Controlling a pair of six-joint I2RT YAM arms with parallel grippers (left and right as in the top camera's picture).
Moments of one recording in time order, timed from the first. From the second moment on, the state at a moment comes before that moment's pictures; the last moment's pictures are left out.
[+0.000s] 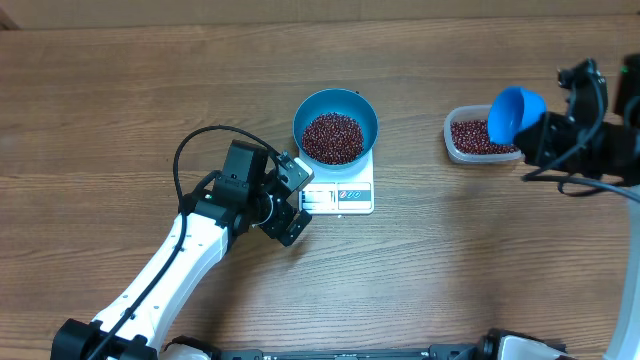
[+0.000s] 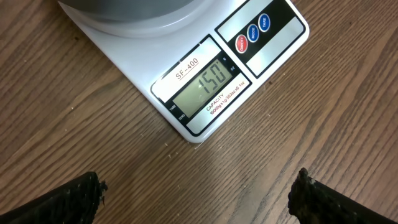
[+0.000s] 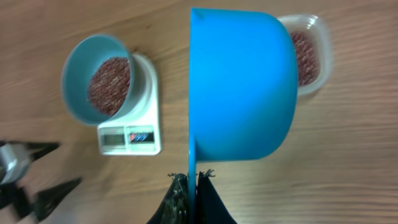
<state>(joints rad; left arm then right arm) -0.35 1.40 0.84 -0.54 0.27 0.34 -0.24 1.39 1.67 -1.42 -0.42 -0.02</state>
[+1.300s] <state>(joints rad) -0.35 1.40 0.84 -0.54 0.27 0.34 -0.39 1.55 0.97 -1.02 -0.71 -0.09</state>
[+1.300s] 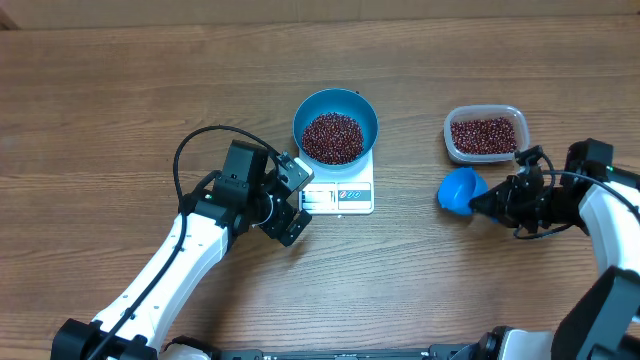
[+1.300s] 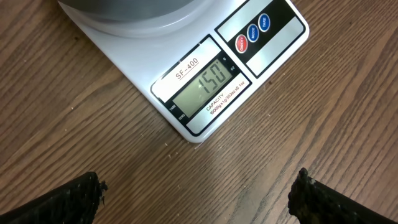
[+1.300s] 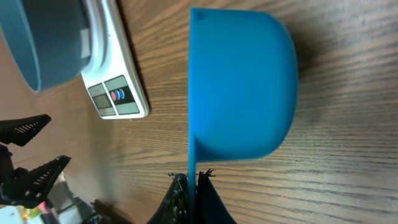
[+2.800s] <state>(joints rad) -0.35 1.40 0.84 -0.54 0.27 0.34 -0.40 1.57 0.98 -1.02 -0.33 0.18</state>
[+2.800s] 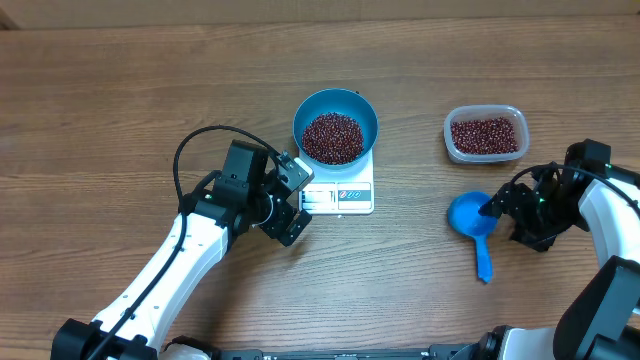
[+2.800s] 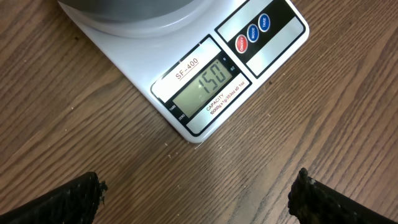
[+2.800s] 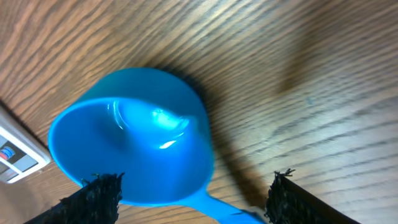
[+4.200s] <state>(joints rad) -0.35 1.40 0.84 -0.54 0.27 0.34 -0.08 1.16 1.60 -1.34 -0.31 0.15</state>
